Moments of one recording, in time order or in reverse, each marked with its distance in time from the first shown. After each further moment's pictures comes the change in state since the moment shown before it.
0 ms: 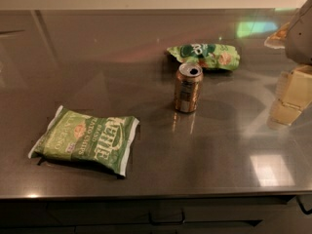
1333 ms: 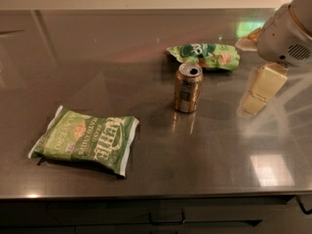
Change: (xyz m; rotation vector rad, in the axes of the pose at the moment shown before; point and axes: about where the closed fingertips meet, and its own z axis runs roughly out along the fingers) arm -0.038 -0.025 0.040 -0.064 -0.225 -0.020
